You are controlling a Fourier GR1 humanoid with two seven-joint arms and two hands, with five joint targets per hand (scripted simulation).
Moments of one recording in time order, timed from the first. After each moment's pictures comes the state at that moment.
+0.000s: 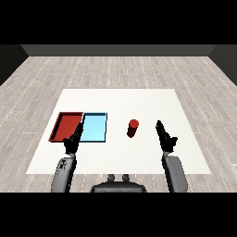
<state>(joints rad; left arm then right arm) 0.01 0.09 -0.01 -1.56 0.00 -0.01 0.00 -0.01 -0.11 -0.01 -1.58 -0.02 0.01 -0.01</state>
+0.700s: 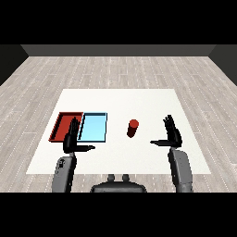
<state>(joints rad) 0.00 0.05 0.03 -1.62 0.04 -0.04 -0.31 -0.12 -0.17 -0.16 -1.41 -0.13 0.16 -0.31</state>
